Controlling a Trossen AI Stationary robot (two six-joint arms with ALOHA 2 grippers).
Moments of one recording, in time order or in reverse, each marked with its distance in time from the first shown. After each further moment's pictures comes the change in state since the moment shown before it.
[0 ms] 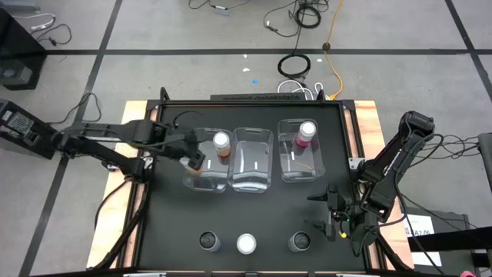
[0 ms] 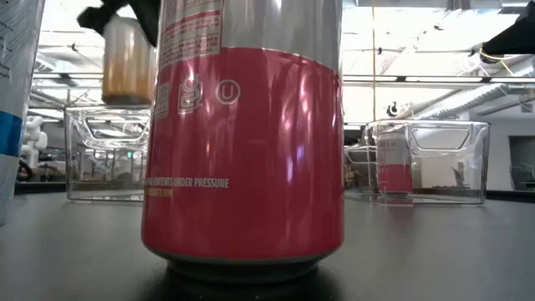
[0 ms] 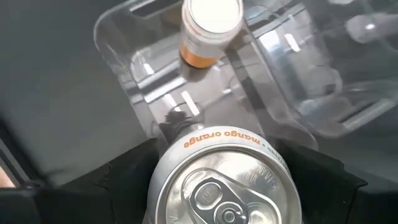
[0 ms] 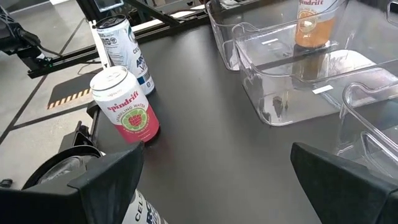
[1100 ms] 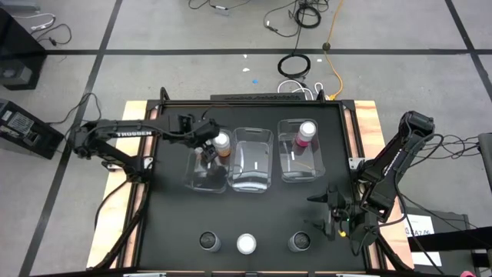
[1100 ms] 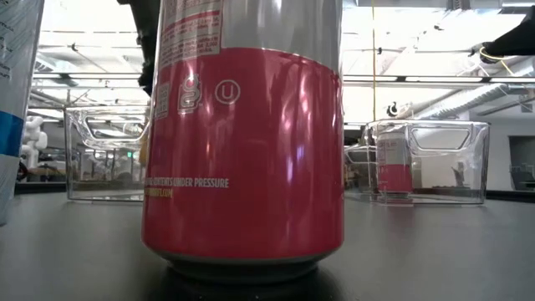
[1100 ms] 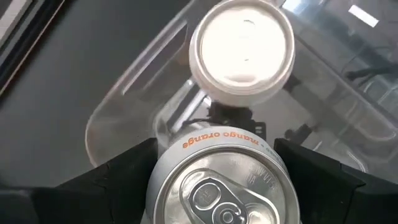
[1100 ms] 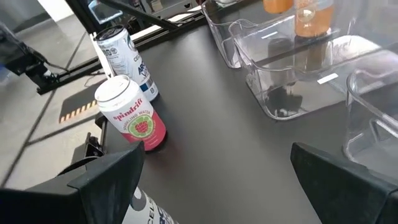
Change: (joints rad) left arm 0.282 0.165 -0.183 0.322 0.042 0.658; right arm 0.000 0.000 0.000 0.009 -0.001 0.095
